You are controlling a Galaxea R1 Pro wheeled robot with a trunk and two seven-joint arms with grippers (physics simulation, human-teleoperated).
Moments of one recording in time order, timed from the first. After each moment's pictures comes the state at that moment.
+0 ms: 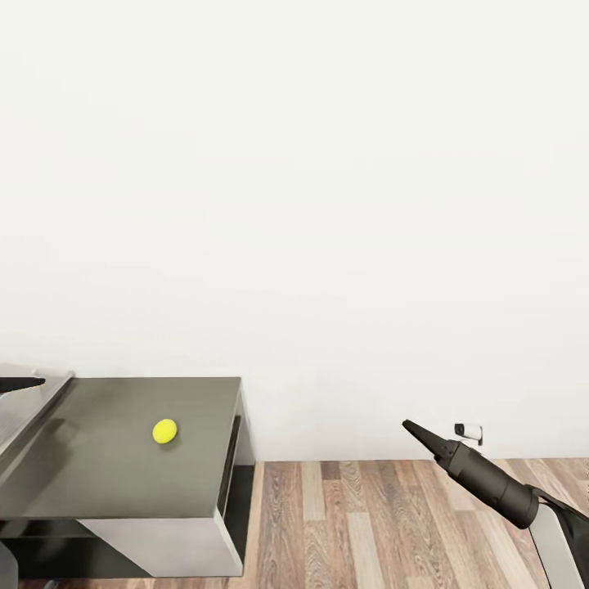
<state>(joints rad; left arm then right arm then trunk) -0.80 0.88 0.22 -0.76 -0.01 0.67 -1.57 -0.17 -0.12 -0.38 -1.47 -0.61 0.79 1.09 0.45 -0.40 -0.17</state>
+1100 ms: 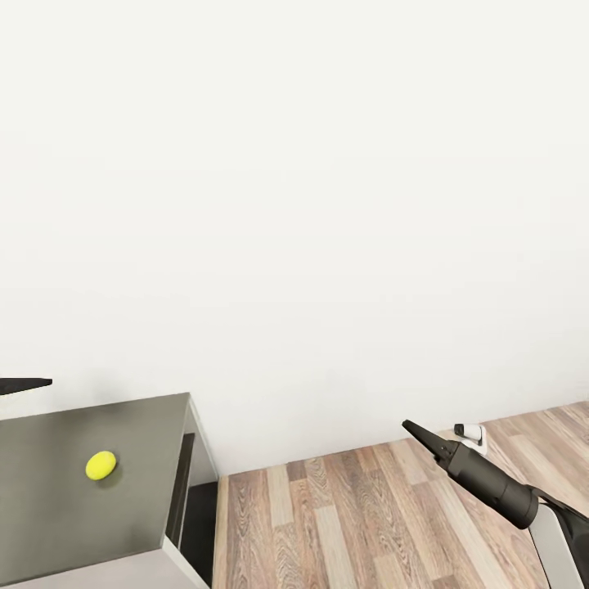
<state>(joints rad) -0.80 0.86 0.22 -0.76 -0.01 0.67 -1.57 -0.17 -0.12 -0.38 -1.47 -0.61 0.79 1.09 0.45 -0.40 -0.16</state>
